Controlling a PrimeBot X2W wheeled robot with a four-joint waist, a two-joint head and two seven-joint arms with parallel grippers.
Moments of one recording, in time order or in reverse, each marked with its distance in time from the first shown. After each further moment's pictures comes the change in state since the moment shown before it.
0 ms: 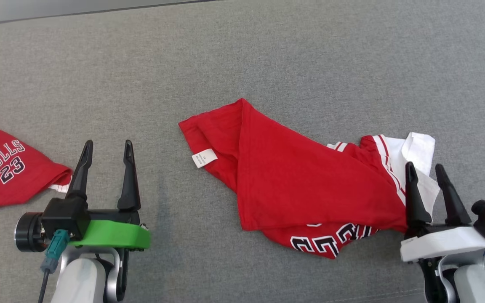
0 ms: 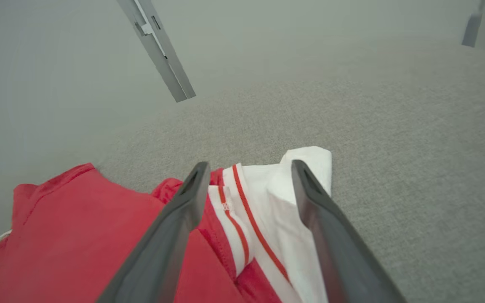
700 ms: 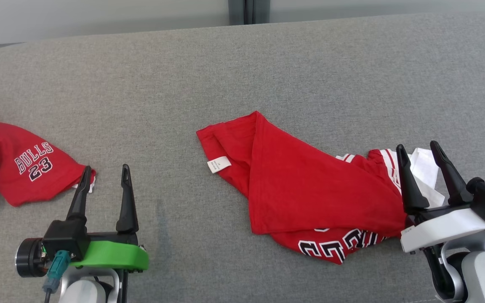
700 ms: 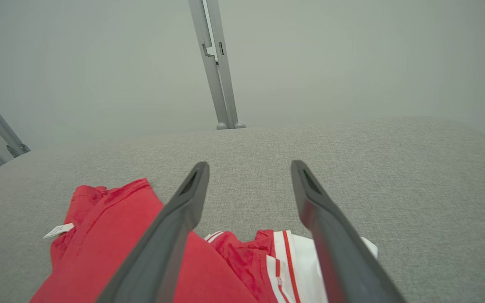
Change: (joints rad) left arm 0.086 0.007 0.004 -0.005 -0.013 0.030 -0.004; right arm -0.014 -0.076 0.053 -0.182 -0.128 0.000 0.160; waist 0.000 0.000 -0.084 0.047
